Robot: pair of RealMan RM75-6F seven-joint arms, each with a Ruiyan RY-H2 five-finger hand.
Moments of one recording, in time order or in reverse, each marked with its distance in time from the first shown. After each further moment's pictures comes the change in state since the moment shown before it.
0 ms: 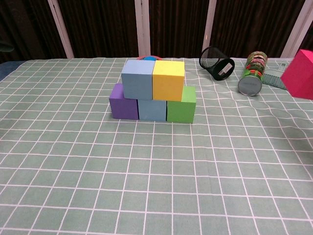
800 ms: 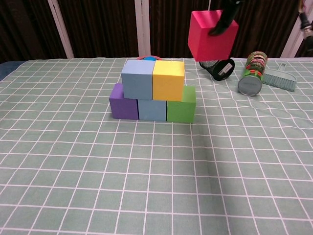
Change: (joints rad) left arm -0.009 0.155 -0.035 0.015 -0.106 -0.123 -0.065; right arm 0.636 -0.312 0.173 -0.087 0.633 0.384 -0.622
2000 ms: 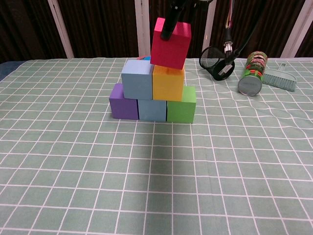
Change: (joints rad) left arm -0.010 0.004 0.006 0.031 -0.010 -0.004 -0.028; right arm 0.198 -0.311 0.244 0.249 0.240 0.207 -0.011
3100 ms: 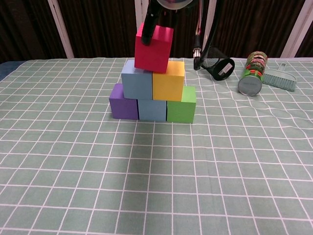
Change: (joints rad) left arm -0.006 0.006 0.005 0.007 -0.003 -0.014 -0.021; right arm 0.090 -0.124 0.051 0.187 -0.011 -0.011 -0.056
